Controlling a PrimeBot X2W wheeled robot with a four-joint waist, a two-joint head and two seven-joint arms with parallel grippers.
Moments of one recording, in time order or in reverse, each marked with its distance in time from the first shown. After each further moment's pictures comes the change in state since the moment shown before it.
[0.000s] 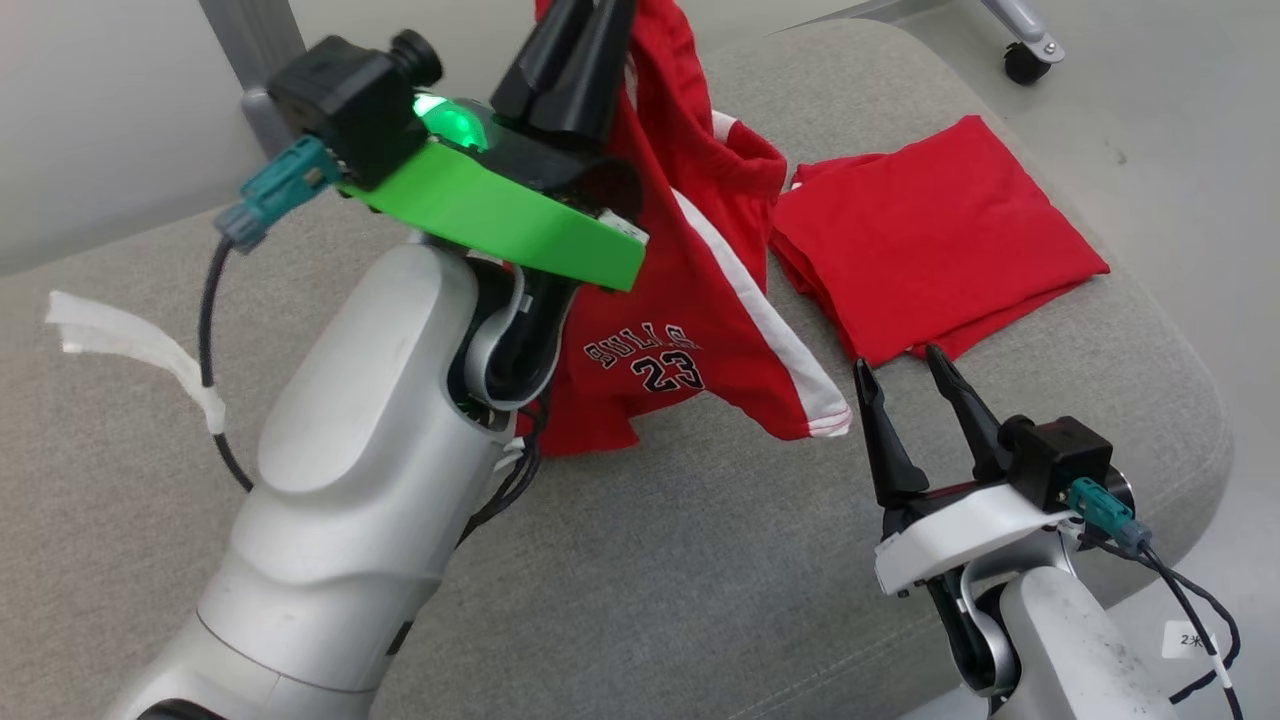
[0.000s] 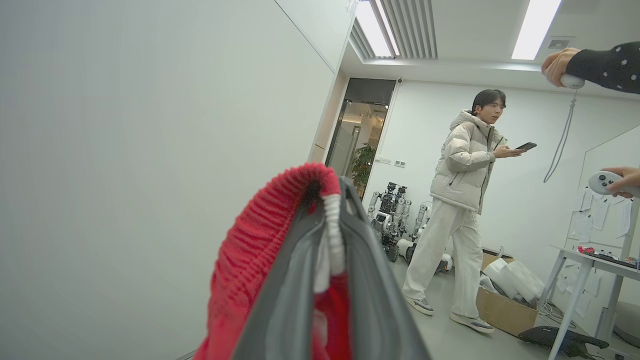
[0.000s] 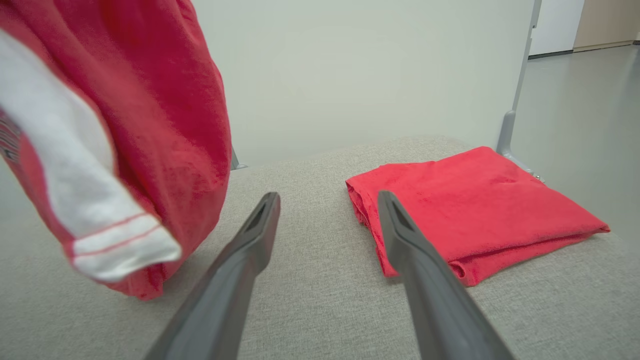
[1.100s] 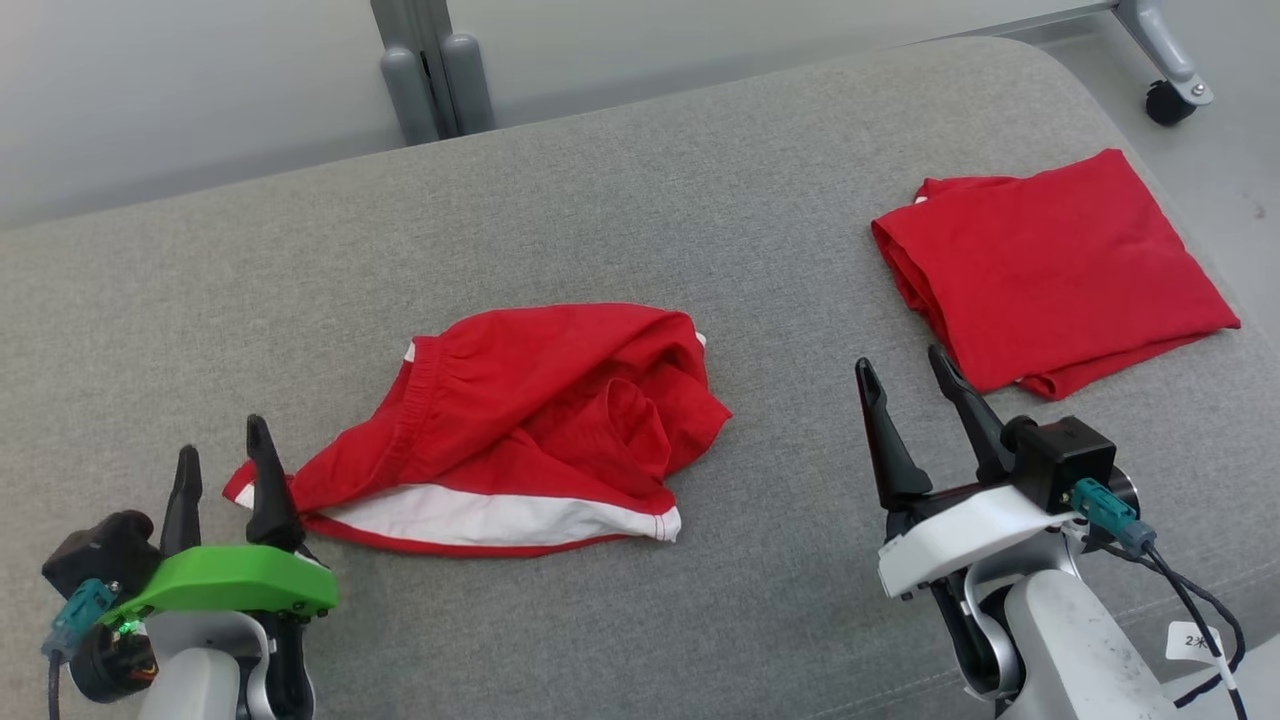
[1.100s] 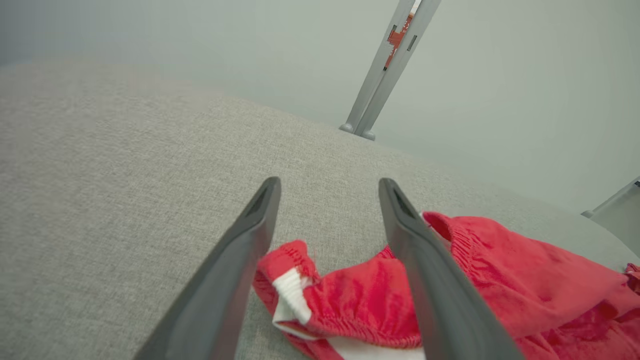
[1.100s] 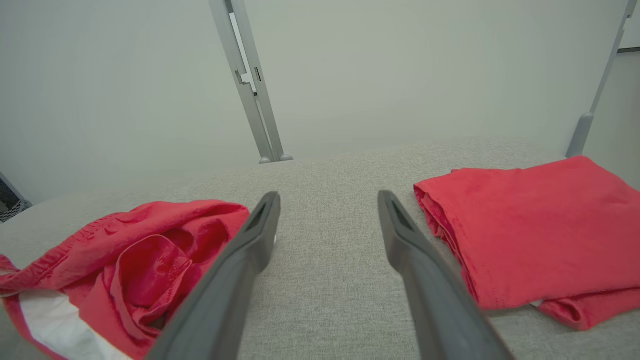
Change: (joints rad) left arm 0.661 0.087 0.528 0.126 0.196 0.140 -0.002; right arm 0.011 0.001 -0.008 -0.027 -0.008 0.000 0.022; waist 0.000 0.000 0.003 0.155
